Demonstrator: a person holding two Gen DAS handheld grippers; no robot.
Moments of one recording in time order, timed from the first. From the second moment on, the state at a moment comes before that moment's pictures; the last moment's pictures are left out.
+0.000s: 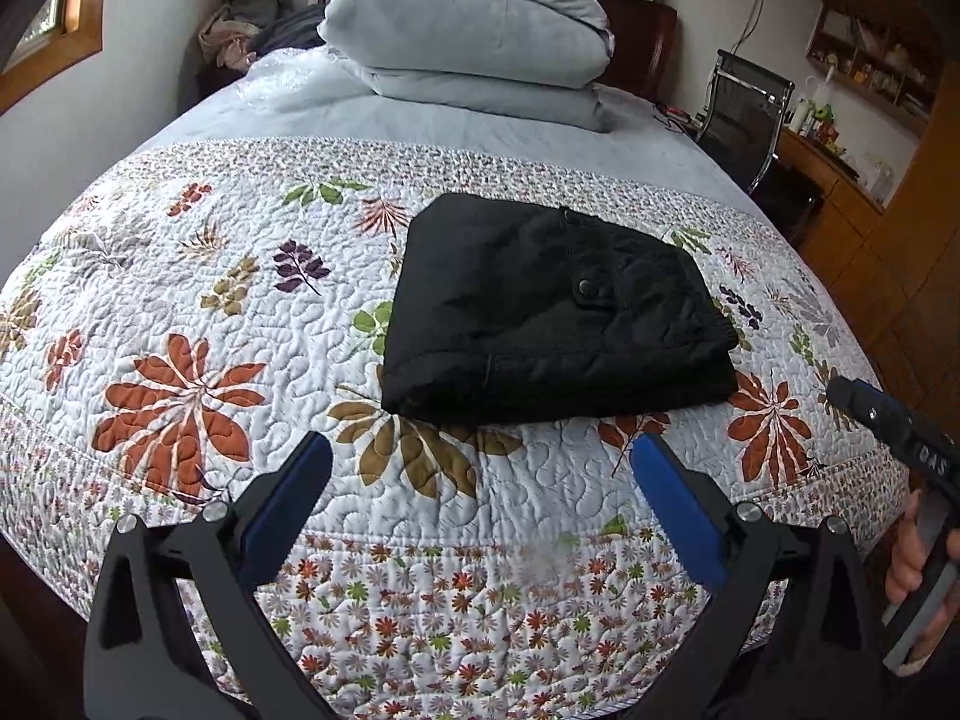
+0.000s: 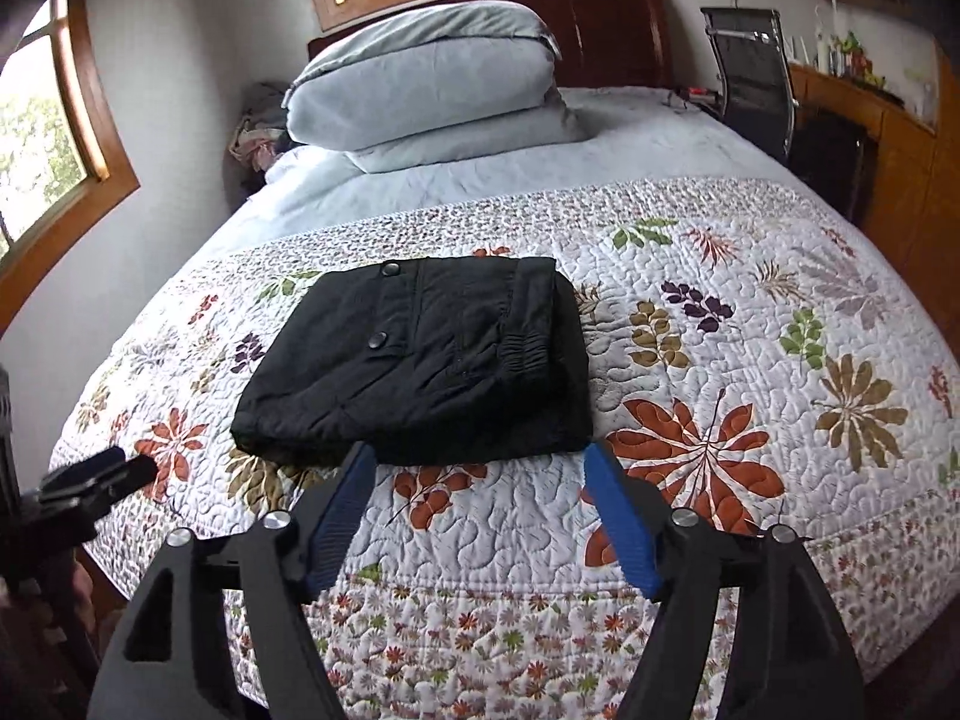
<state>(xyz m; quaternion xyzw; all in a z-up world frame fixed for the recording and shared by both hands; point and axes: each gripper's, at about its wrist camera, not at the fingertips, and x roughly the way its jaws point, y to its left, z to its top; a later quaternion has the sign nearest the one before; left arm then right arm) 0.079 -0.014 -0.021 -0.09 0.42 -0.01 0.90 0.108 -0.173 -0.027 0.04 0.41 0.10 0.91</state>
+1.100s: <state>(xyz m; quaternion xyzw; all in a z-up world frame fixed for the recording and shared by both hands) 0.055 -0.008 0.011 -0.07 0.37 -0.02 0.93 0.077 -0.153 -0.007 0.03 0.39 0.13 0.91</state>
